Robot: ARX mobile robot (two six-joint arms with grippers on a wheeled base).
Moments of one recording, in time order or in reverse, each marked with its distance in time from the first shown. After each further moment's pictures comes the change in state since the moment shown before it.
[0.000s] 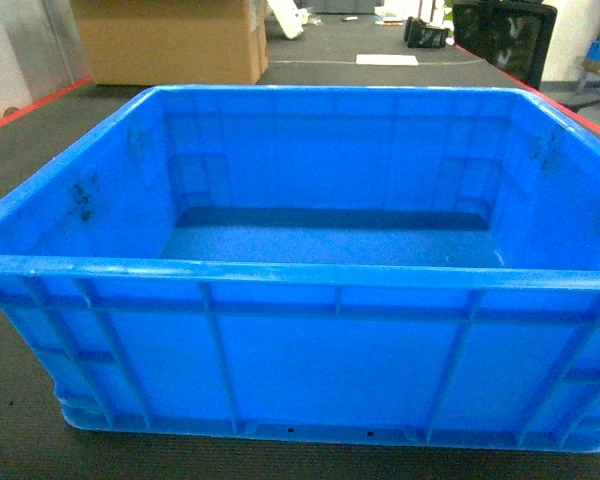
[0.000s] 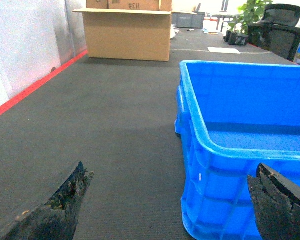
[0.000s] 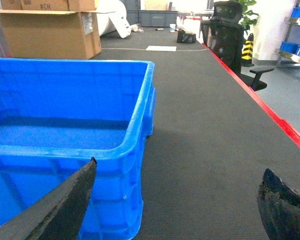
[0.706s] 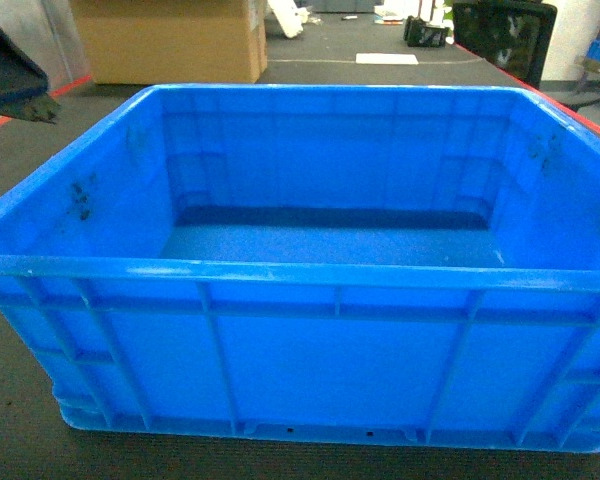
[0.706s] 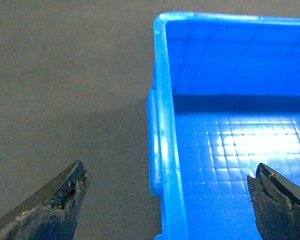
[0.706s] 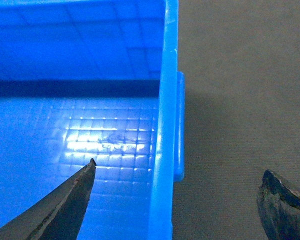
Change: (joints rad) left arm -0.074 1.331 0.864 0.001 0.058 -0.023; right arm 0.061 1.256 0.800 -0.043 -0.021 0.111
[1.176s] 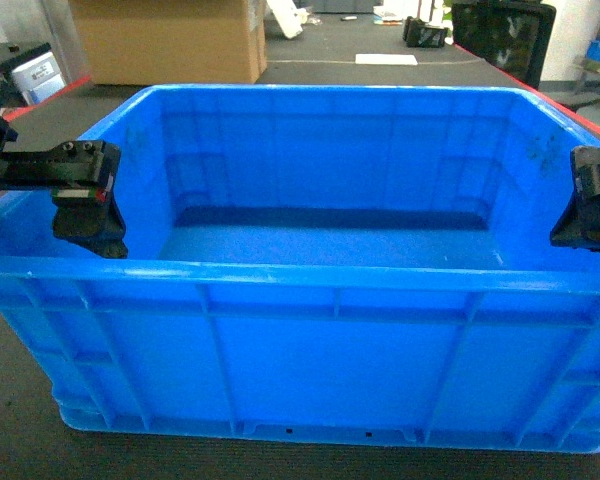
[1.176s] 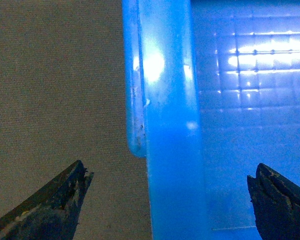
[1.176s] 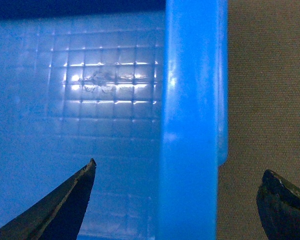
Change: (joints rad) left arm -0.038 0.308 0.193 -0.319 -0.042 0.023; right arm 0.025 0.355 0.181 -0.195 -0.031 0.035
